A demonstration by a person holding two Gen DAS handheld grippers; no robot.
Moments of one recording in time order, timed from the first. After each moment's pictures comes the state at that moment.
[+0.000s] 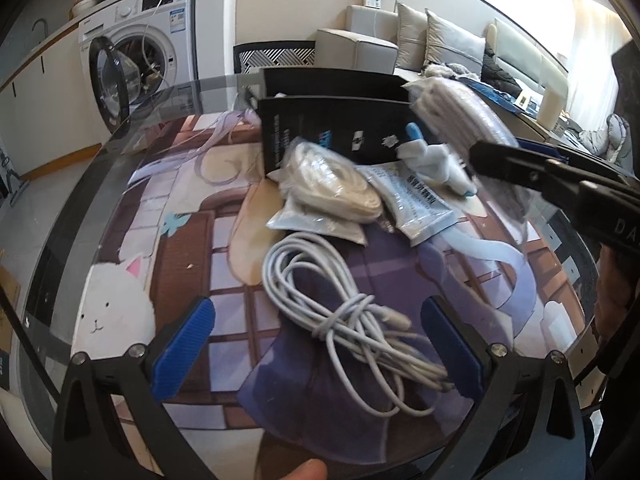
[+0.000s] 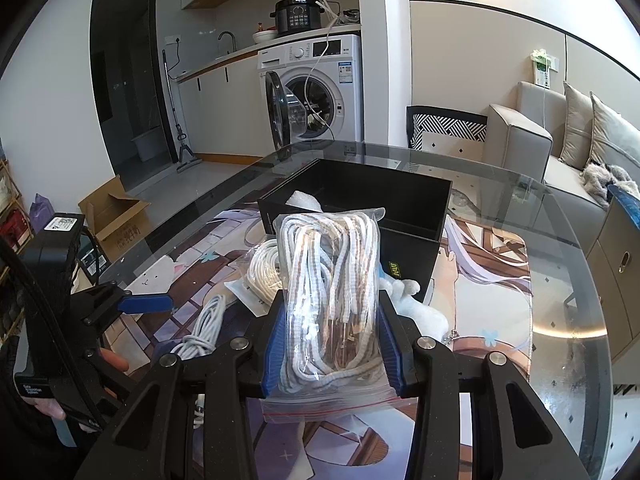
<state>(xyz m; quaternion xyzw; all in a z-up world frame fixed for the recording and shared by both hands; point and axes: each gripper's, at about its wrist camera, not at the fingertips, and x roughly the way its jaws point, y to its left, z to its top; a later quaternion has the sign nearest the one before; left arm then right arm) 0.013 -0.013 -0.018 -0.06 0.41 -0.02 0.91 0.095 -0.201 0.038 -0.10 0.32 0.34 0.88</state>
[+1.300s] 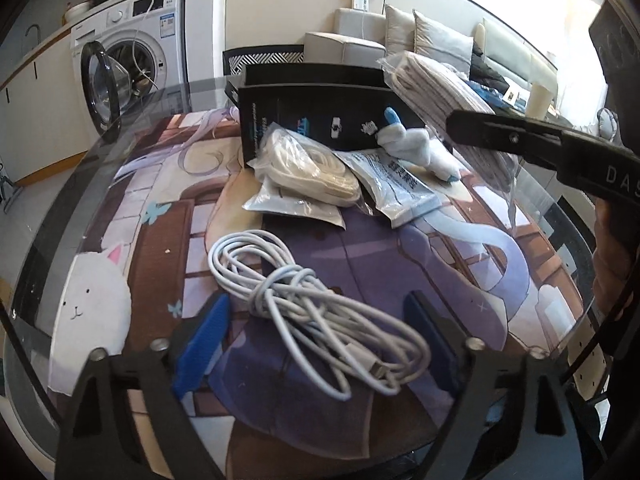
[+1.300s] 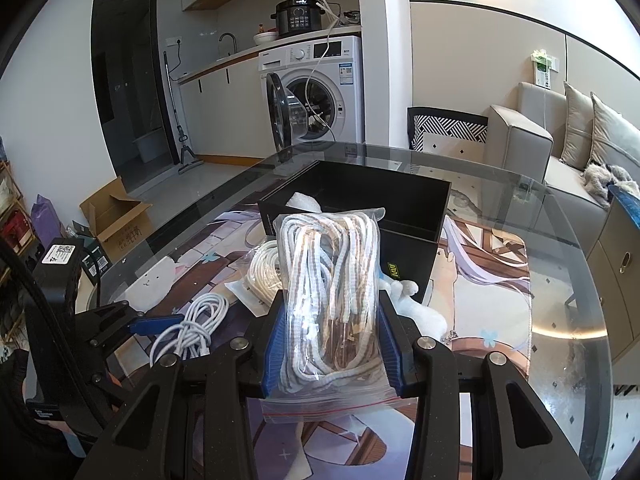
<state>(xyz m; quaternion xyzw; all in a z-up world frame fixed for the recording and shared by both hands) 0.004 -0.024 -0.026 -0.05 0.39 -0.04 0.92 0.093 -0.202 0.040 -0.10 0.32 0.34 0.88</state>
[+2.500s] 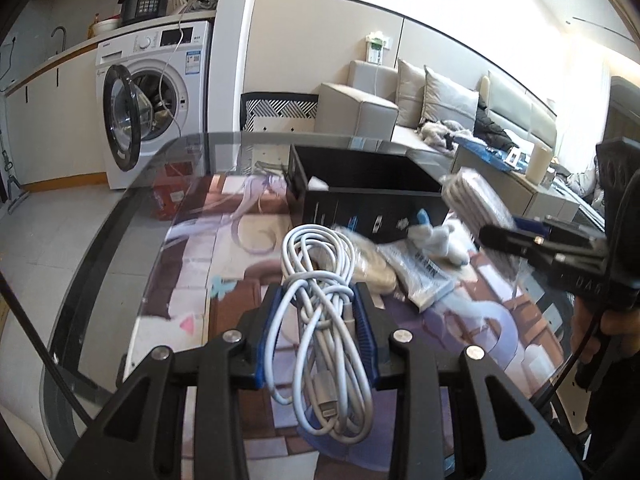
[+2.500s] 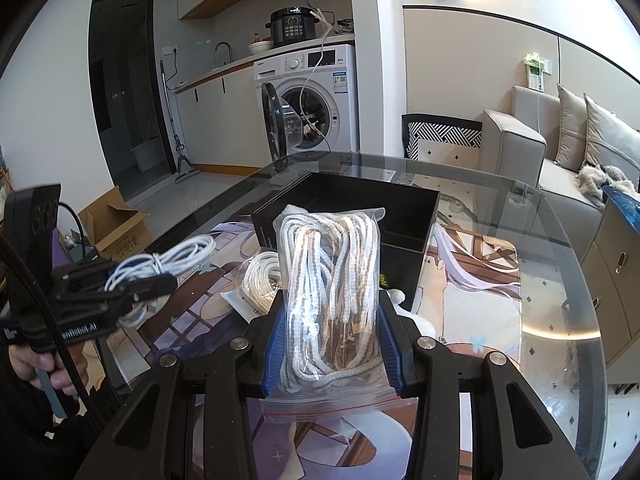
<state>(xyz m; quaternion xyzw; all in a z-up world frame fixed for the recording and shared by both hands) 0.001 0.030 0.024 -0.08 0.31 -0.03 0.95 0.094 -0.212 0.047 -0.09 0.30 0.34 0.89</state>
